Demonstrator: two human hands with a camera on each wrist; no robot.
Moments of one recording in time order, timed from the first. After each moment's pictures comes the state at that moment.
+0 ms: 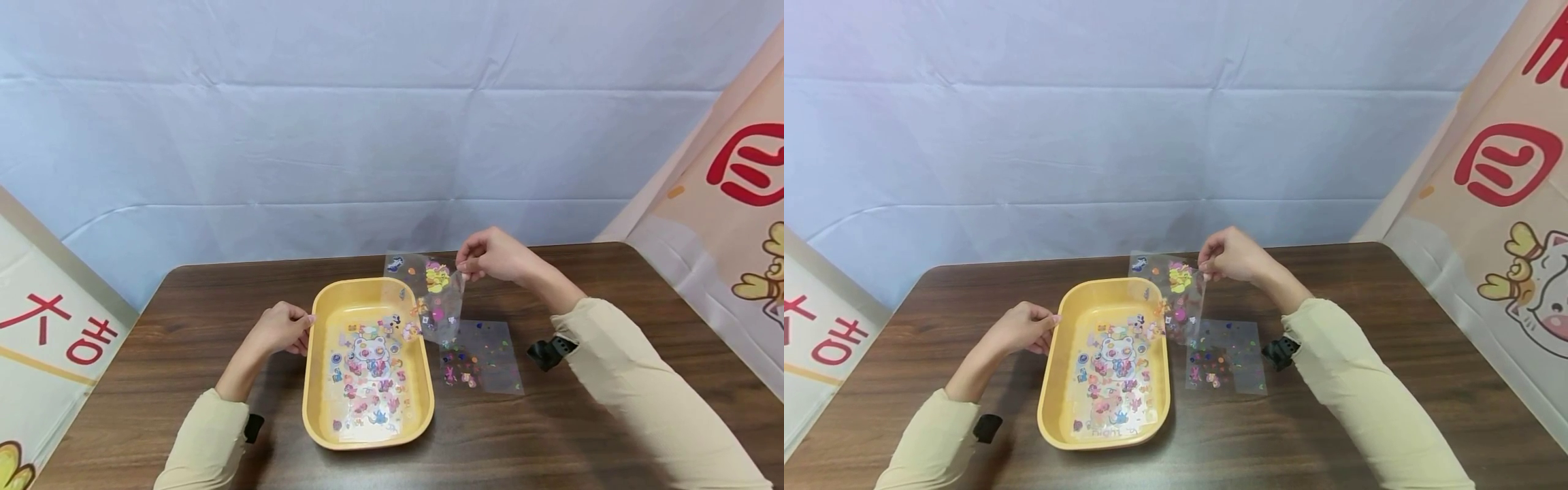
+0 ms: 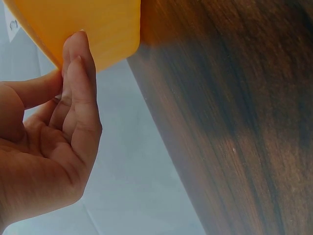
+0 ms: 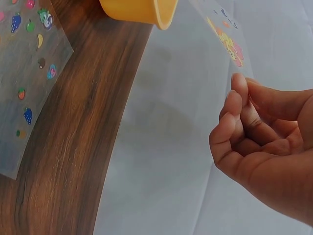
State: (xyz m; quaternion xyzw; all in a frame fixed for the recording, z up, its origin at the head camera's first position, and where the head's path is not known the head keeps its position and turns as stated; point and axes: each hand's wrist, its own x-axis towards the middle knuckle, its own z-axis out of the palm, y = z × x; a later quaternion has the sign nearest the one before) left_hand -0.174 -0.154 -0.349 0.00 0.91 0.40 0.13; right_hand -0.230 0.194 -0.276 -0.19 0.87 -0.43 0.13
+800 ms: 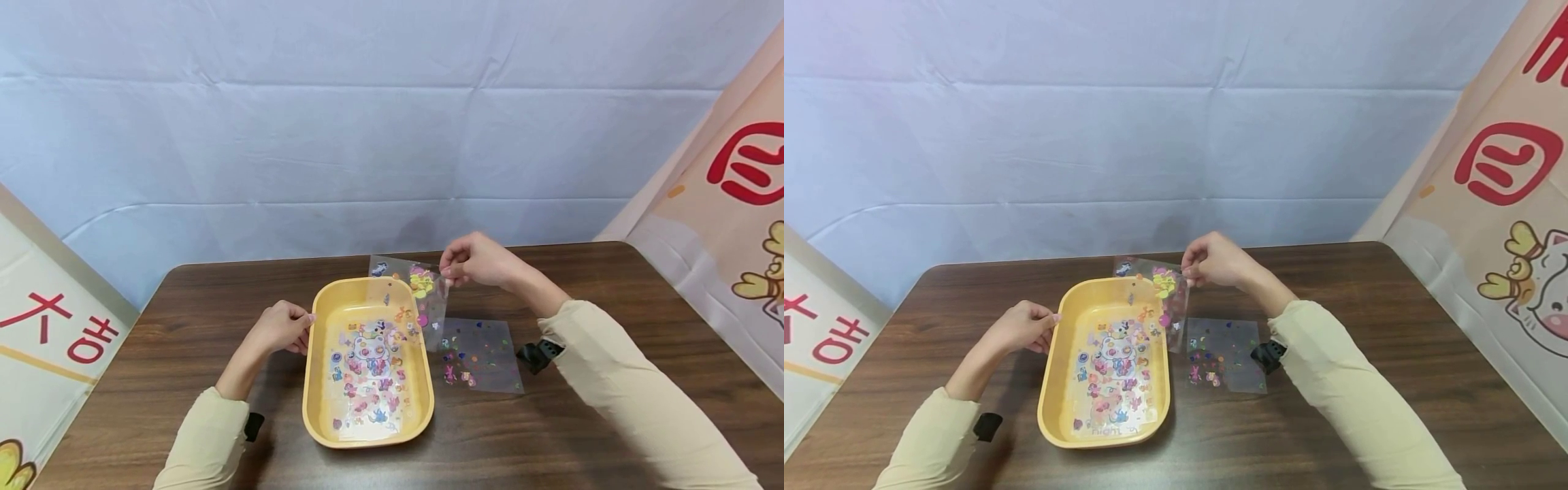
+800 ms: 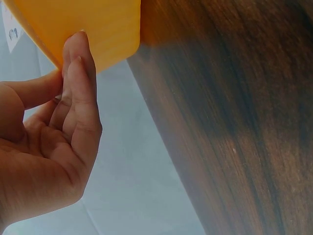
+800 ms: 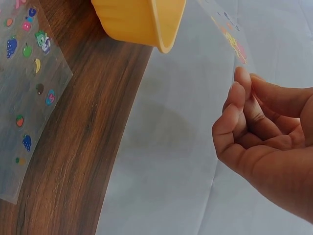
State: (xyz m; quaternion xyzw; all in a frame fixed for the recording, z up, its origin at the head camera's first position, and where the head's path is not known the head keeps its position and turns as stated) left_hand -0.174 -0.154 -0.347 0.00 0.91 0.40 0.13; right_hand -0.227 0.175 -0.278 -0.21 0.87 -0.43 0.14
